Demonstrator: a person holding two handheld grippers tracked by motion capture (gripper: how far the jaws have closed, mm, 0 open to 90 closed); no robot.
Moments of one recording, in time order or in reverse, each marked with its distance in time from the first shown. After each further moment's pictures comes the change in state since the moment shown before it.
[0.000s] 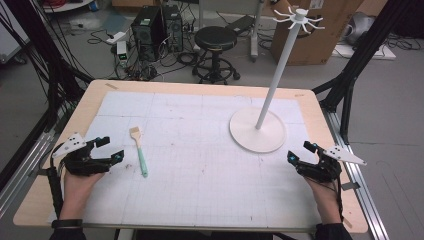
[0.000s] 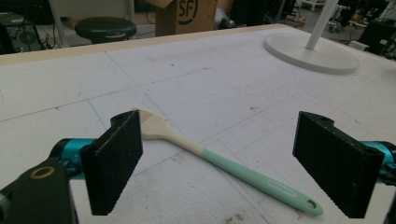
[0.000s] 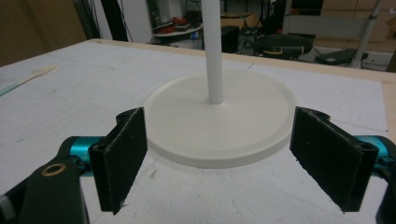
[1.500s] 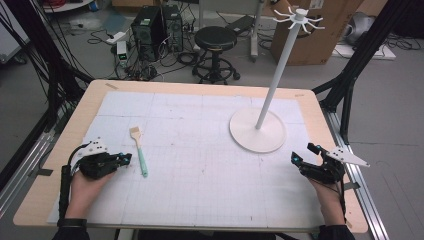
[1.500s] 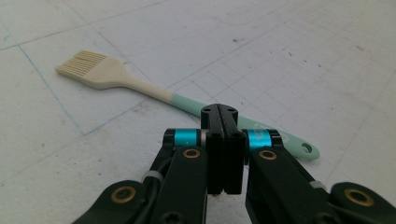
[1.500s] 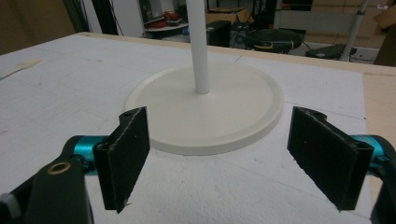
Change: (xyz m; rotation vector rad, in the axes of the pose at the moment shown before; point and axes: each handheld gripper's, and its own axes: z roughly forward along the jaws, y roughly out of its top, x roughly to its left) left arm -0.012 -0.015 0.029 0.264 -0.082 0.061; right arm -0.008 -0.006 -0.005 0.029 -0.029 0.003
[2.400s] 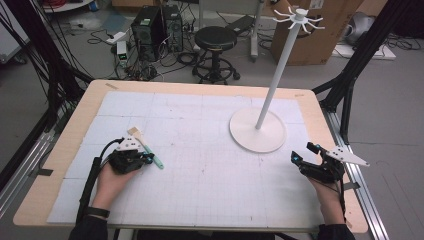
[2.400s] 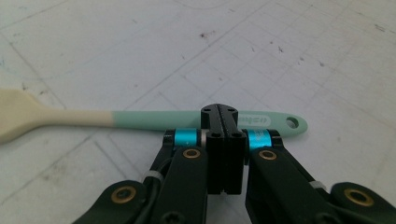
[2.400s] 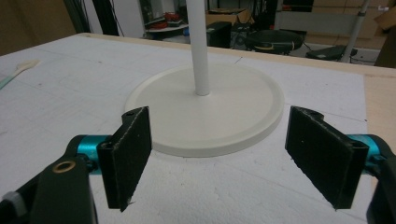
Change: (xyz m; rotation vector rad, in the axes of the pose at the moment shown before) left arm -0.029 0.031 0.064 0.130 0.005 0.081; right arm -0.001 0.000 0.002 -0.003 0.003 -0.003
